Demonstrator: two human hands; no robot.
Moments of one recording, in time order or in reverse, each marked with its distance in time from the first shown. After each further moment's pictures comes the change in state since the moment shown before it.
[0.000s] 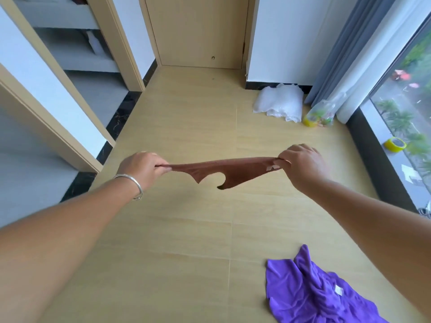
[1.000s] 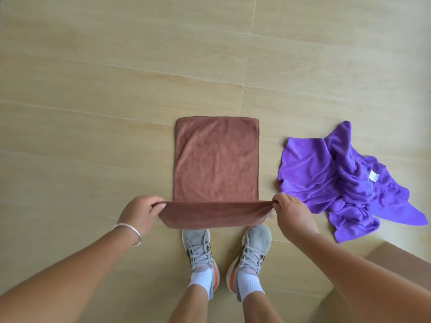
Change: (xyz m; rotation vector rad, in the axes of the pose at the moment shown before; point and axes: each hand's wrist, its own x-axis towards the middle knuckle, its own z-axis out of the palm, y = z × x) left_hand -0.311 -0.079 0.461 -0.304 -0.585 -0.356; right_hand -0.381 0.023 0.404 0.153 -0.781 0.304
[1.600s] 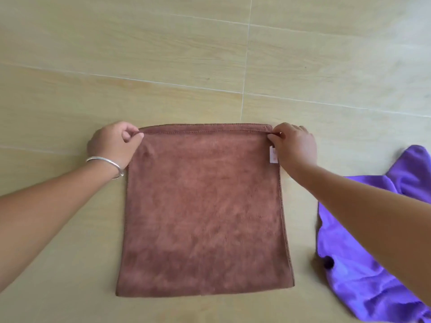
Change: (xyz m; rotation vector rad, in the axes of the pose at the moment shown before) left_hand 0.374 -0.012 0.040 -0.054 0.550 -0.008; right_hand 0.372 0.041 0.043 0.084 0.555 -0.012
